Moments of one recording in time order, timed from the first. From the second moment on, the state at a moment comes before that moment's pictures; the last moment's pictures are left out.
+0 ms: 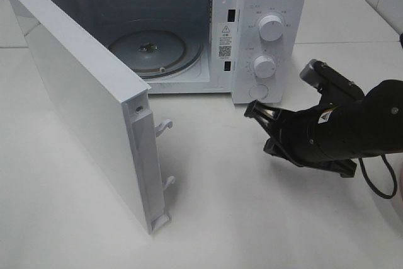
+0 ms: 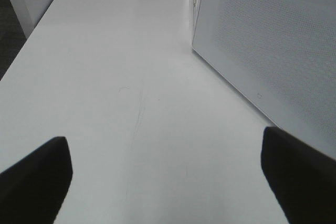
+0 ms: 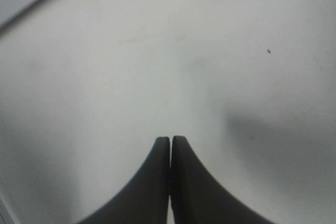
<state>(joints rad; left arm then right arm) 0.08 -0.01 -0.50 -0.08 1.05 -0.03 0.52 1.64 -0.55 0.49 -0.20 0.49</state>
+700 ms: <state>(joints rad) 0.08 -0.01 -0.50 -0.08 1.05 -0.03 0.51 1.39 -0.55 0.14 0.48 0.09</state>
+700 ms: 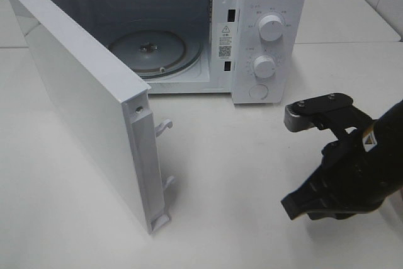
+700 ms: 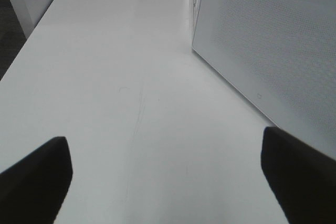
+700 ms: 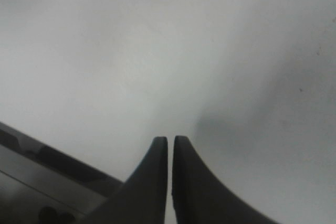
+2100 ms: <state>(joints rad) 0.08 -0.01 -0.50 -0.08 1.05 -0.03 0.06 1.38 -0.55 -0.20 0.55 0.15</state>
